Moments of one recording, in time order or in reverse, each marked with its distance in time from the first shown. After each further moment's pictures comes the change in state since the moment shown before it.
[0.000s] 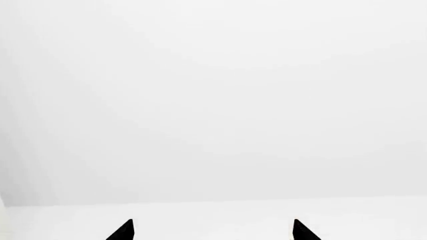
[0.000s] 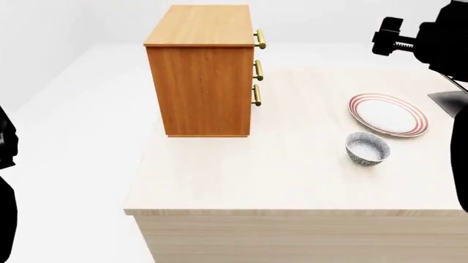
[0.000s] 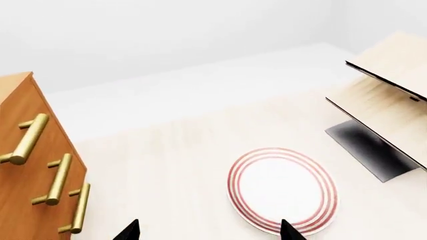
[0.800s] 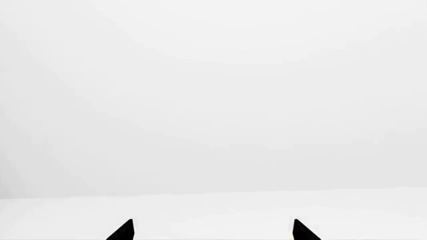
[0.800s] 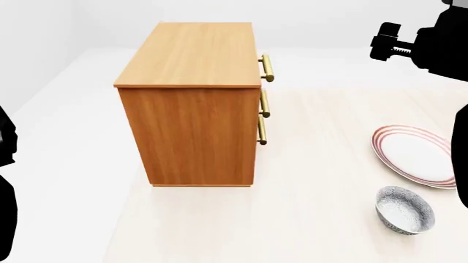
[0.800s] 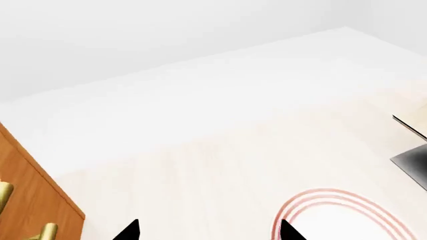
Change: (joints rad) left arm -0.010 0.003 -0.025 0.000 -0.001 -0.020 0.010; right arm 0.009 0.000 0.079 0.016 -0.066 0.056 -0.037
